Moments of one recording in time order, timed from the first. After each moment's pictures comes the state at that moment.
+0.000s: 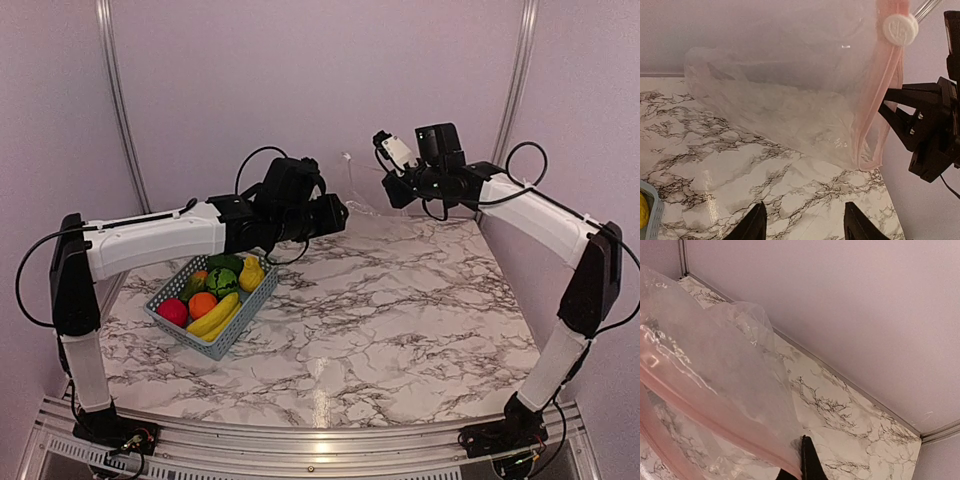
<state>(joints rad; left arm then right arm) -0.94 1.92 1.70 -0.21 -0.27 -0.73 0.51 1.70 1.63 -0.41 0.05 -0.25</state>
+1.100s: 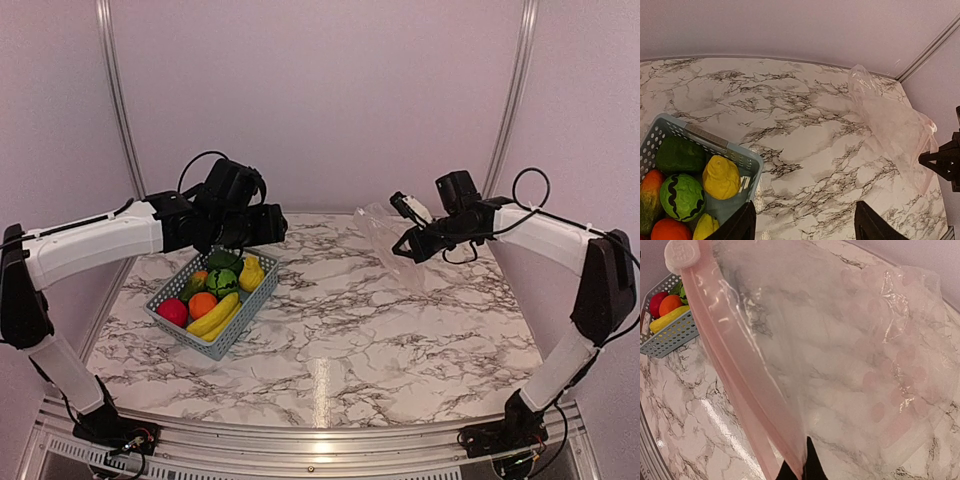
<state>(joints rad) -0.82 1.62 1.42 -0.42 -0.31 -0.64 0.36 1.61 1.29 -0.53 -0.44 -0.19</state>
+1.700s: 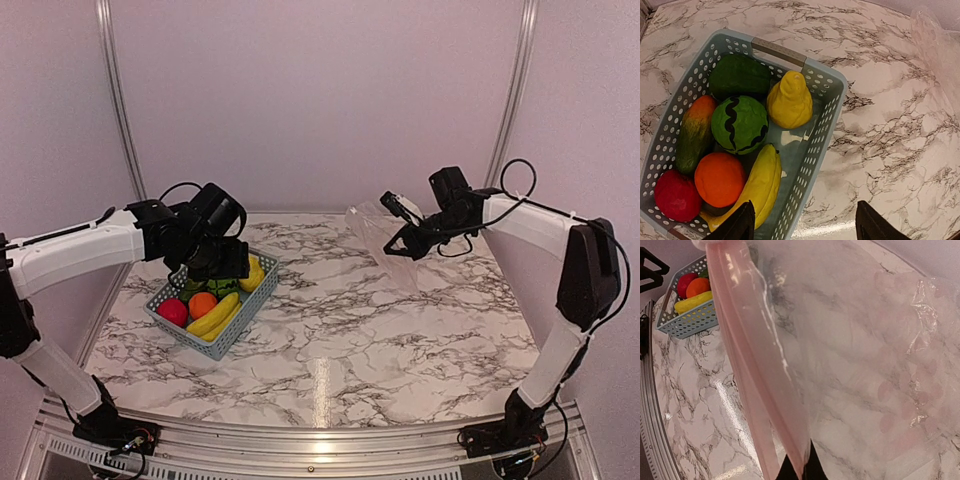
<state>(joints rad) -0.79 1.52 1.30 -0.76 -0.31 -0.69 0.34 1.73 1.41 -0.62 -0.62 -0.35</state>
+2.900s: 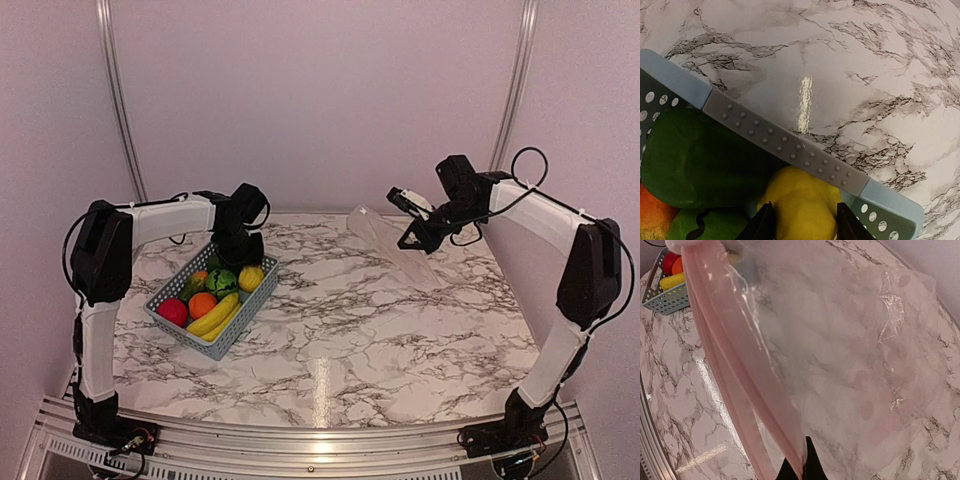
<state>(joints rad) -0.55 2.13 1.74 -0.77 -0.15 -0.64 0.30 1.74 1.55 -0.86 -0.51 -0.52</state>
